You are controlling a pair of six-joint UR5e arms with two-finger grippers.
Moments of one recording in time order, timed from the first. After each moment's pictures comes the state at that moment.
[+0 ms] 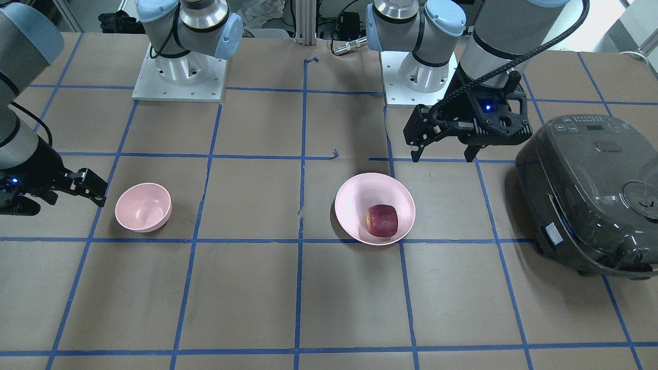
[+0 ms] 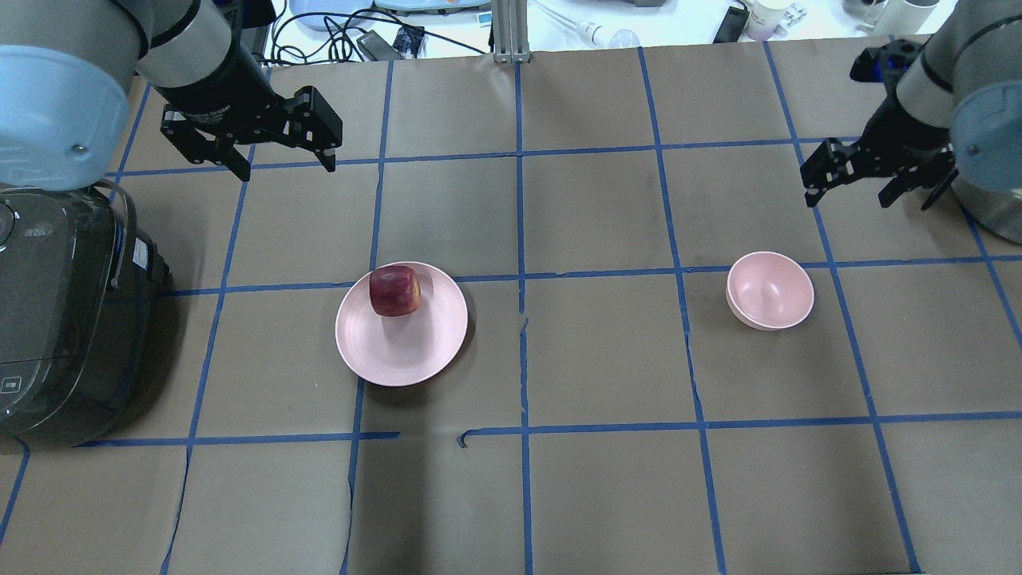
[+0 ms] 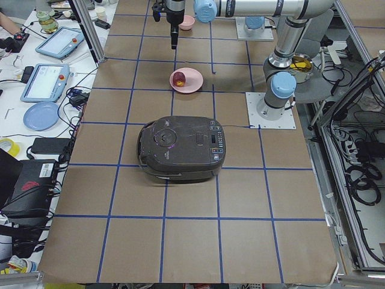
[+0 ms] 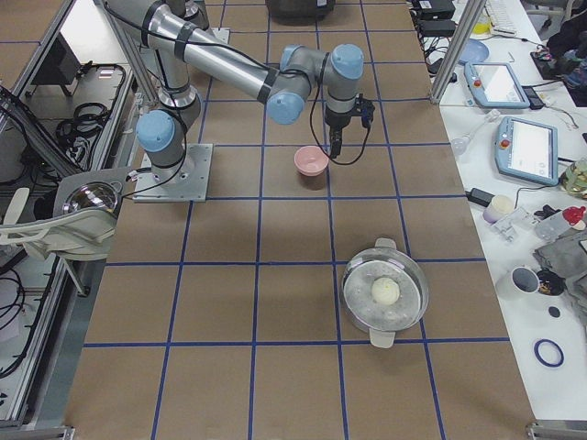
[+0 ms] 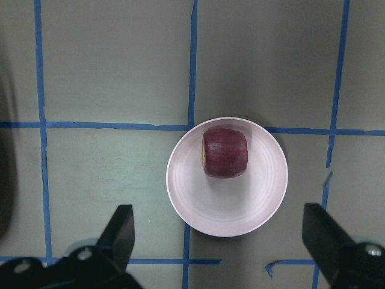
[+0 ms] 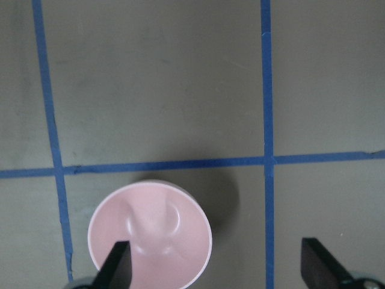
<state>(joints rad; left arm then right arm) -1.58 -1.61 -1.58 -1.43 1.54 -0.06 1.24 -1.40 1.82 -1.97 -1.56 -0.29</state>
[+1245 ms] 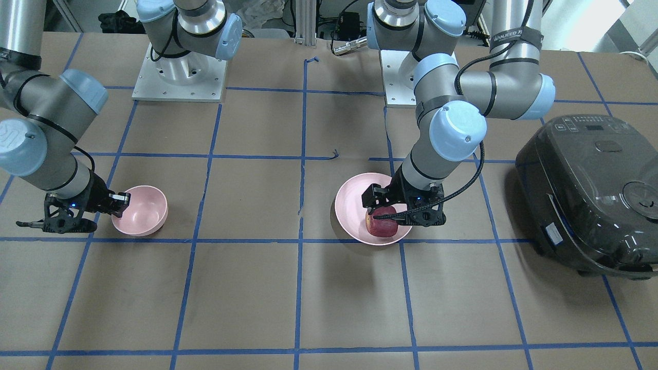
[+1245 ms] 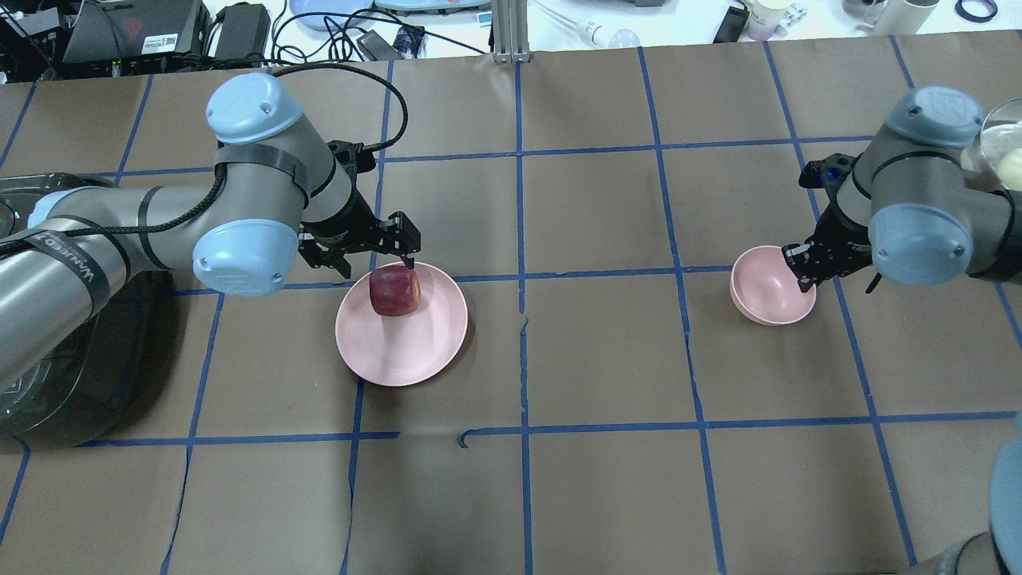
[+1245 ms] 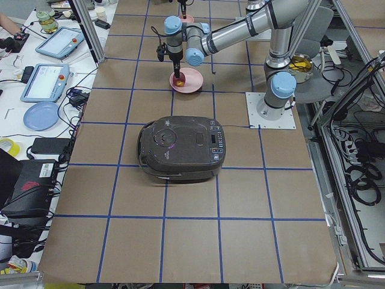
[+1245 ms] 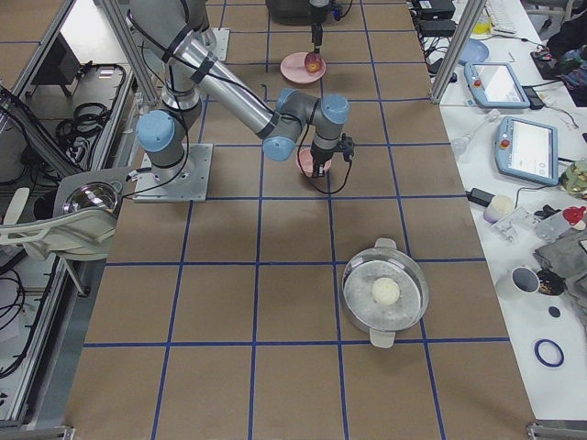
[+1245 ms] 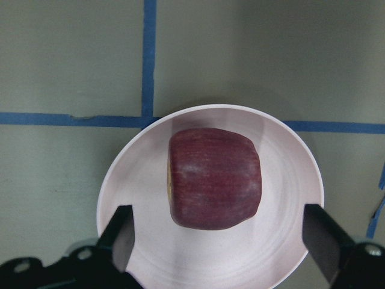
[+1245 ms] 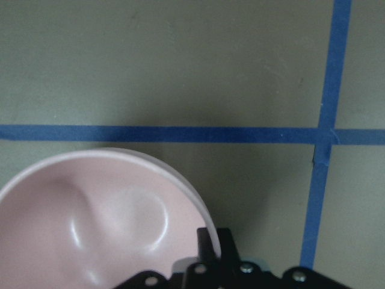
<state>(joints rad) -1.61 -1.84 -1.89 -1.03 1.44 -0.09 1.23 -1.28 1.97 -2.16 -1.59 -0.35</state>
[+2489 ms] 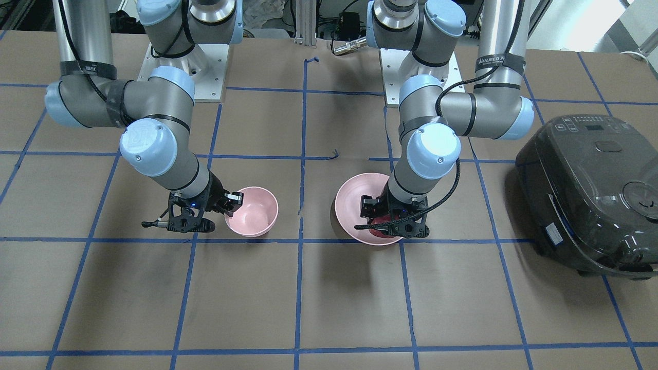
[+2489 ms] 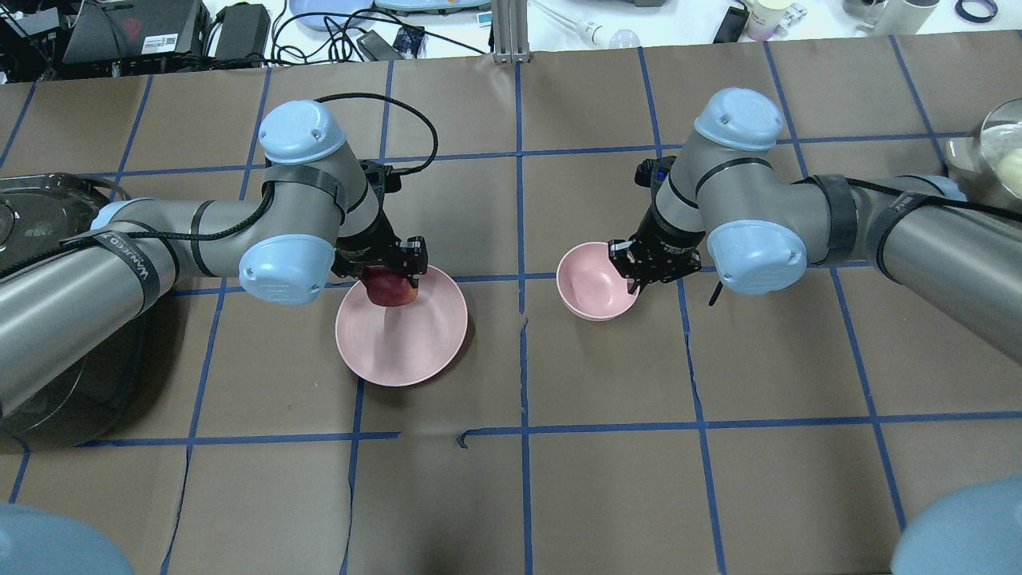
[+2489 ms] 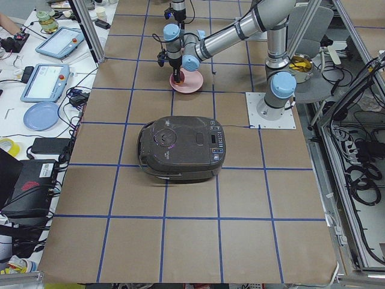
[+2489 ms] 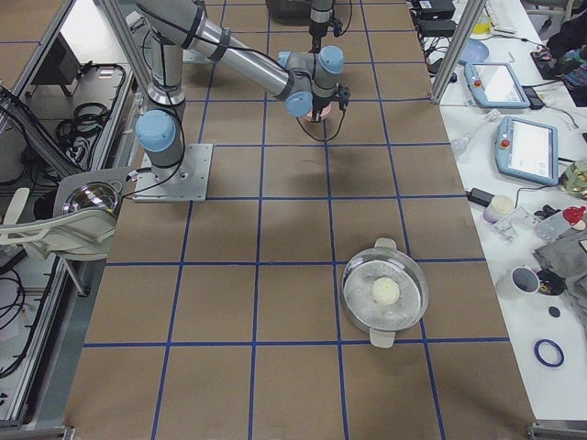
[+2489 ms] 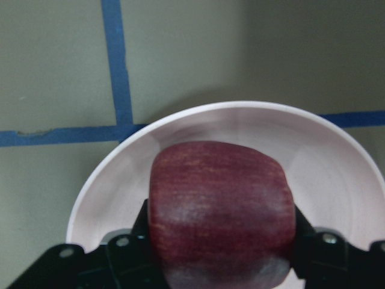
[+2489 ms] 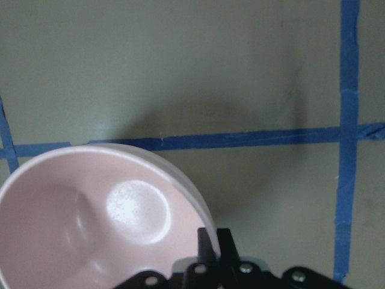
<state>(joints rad) -1.64 -1.90 -1.88 -0.97 1.51 -0.04 1.61 -1.26 1.93 -2.15 -1.37 0.11</state>
